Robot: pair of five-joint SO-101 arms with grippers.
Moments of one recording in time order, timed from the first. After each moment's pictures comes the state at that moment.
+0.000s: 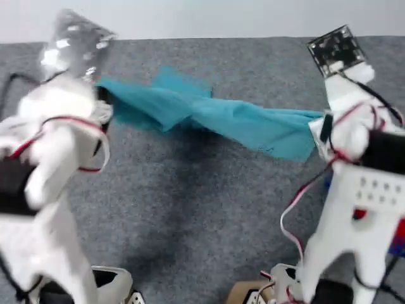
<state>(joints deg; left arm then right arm) 1.1 -24.2 -32.2 99.4 -14.0 9.4 -25.5 -13.8 93.5 33.2</state>
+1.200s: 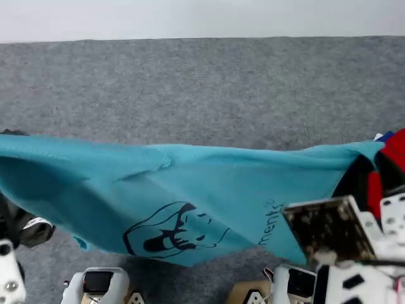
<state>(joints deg) -5.1 -43.6 -52.0 91.8 -23.6 14.2 -60.7 -12.4 90.8 43.9</state>
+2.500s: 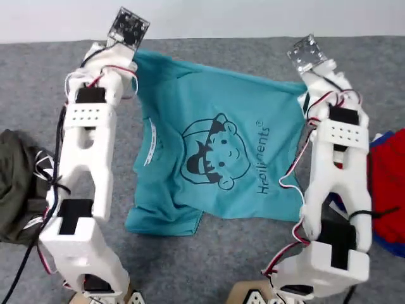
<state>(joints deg) -4.9 17.1 -13.8 34.2 -23.6 10.4 3.6 3.8 34.5 43.7</state>
